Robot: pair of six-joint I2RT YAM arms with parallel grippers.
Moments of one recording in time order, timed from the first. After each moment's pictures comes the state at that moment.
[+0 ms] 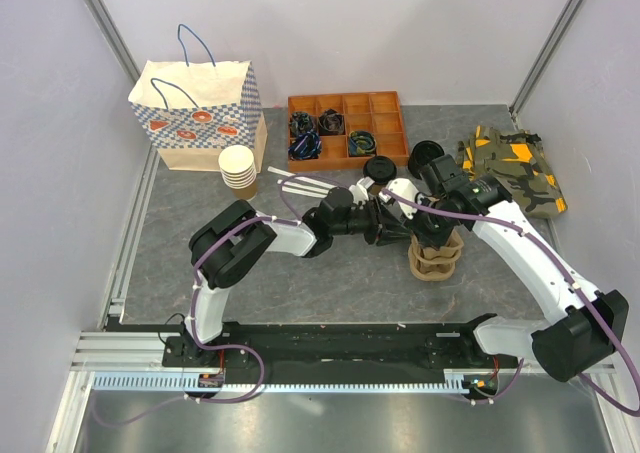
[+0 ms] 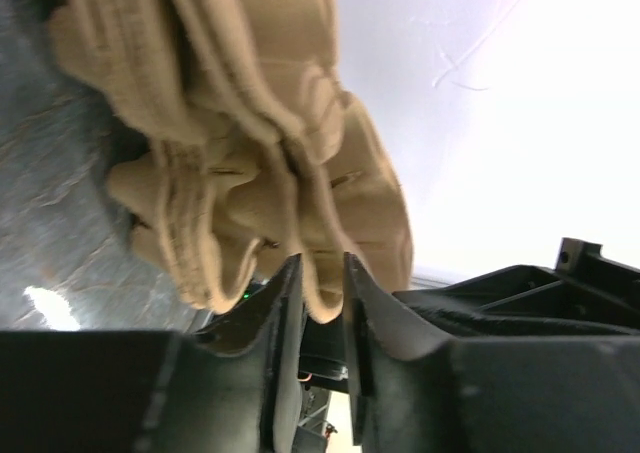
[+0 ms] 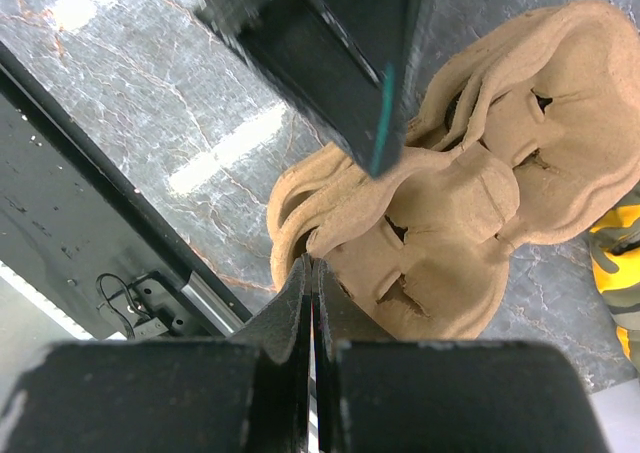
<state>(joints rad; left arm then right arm) -0.86 2.03 1.03 0.79 0.53 -1.46 0.44 1.25 1.19 -1.15 -0.20 -0.52</state>
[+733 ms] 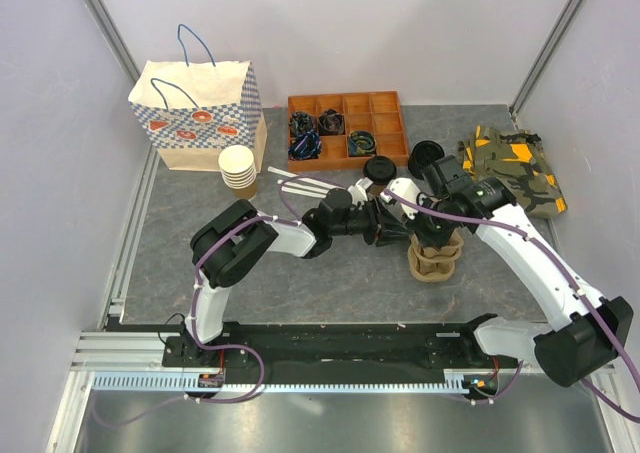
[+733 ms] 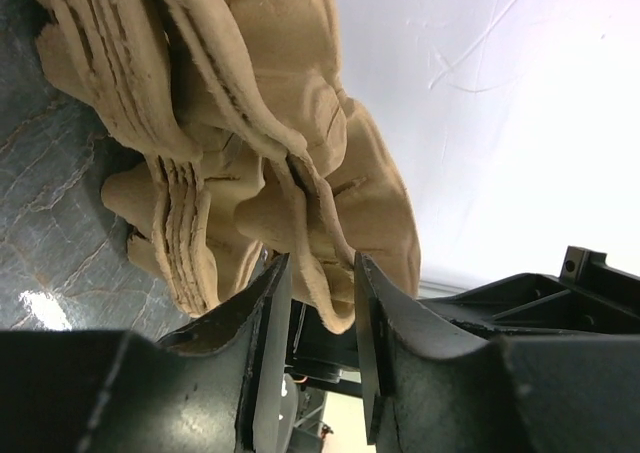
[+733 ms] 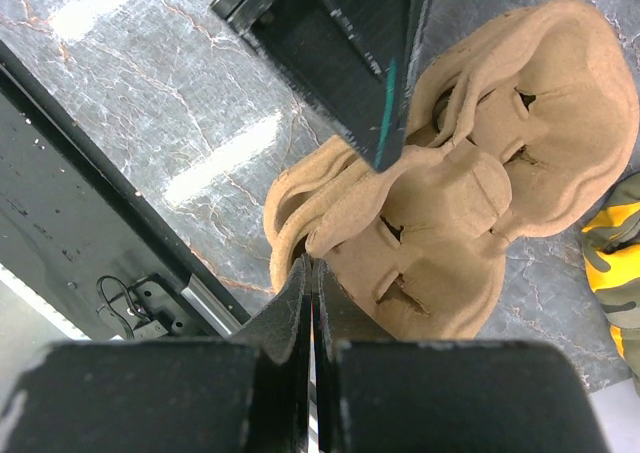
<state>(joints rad) -0.86 2.04 1.03 0.81 0.52 -1.47 0.44 1.23 1.18 -1.14 -0.20 -0.52</state>
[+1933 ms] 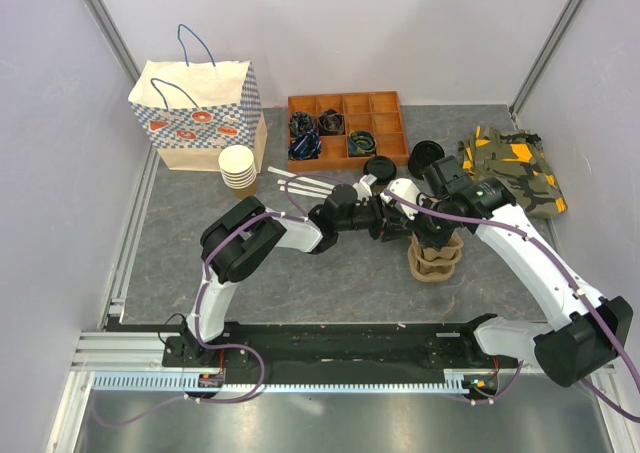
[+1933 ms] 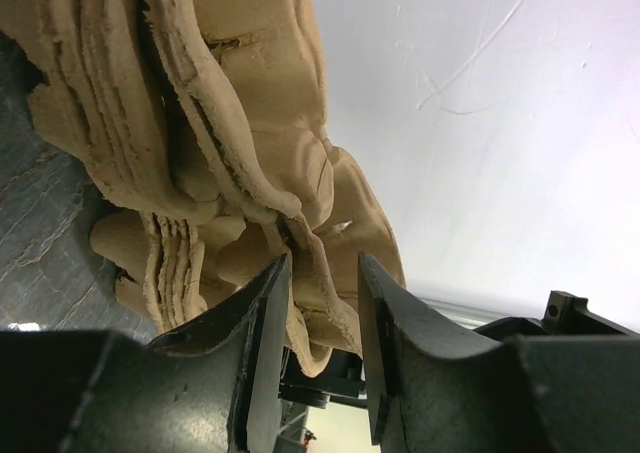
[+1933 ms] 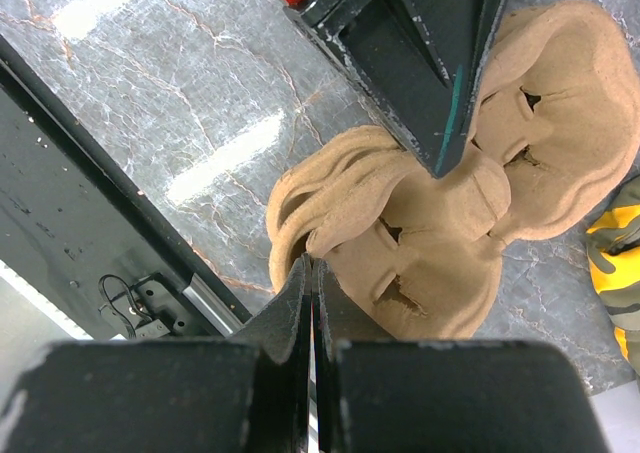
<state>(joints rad) -0.85 2.12 1.12 0.82 0.52 -1.52 0.44 1.22 1.18 -1.14 -0.21 -0.52</state>
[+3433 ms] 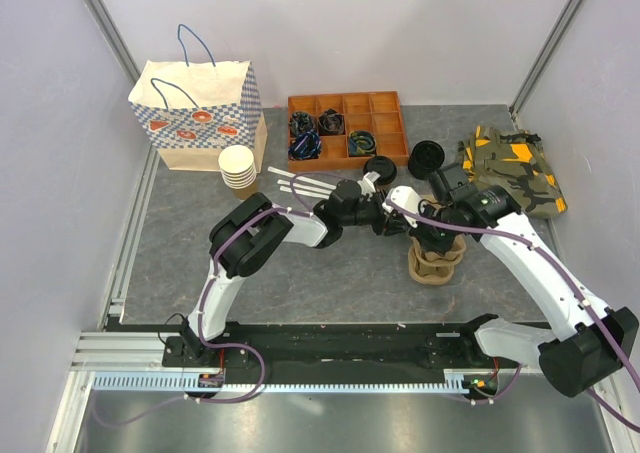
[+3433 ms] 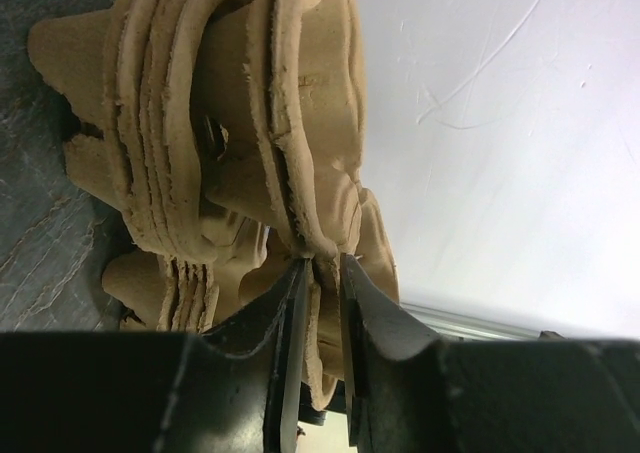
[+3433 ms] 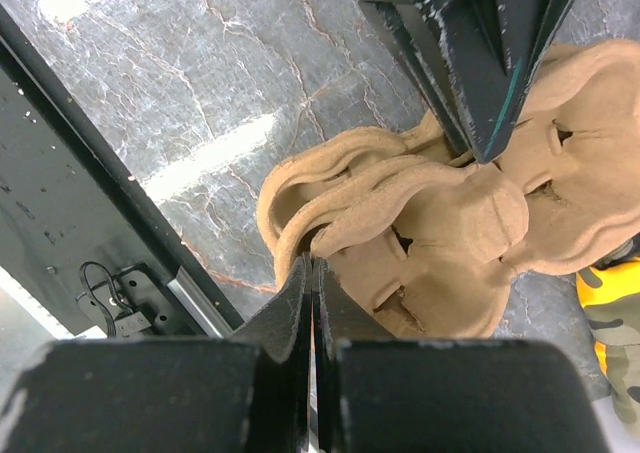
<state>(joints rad) -0.83 2.20 1.22 0.80 0.55 -1.54 0.44 1.17 1.13 -1.14 -0.24 -0.60</state>
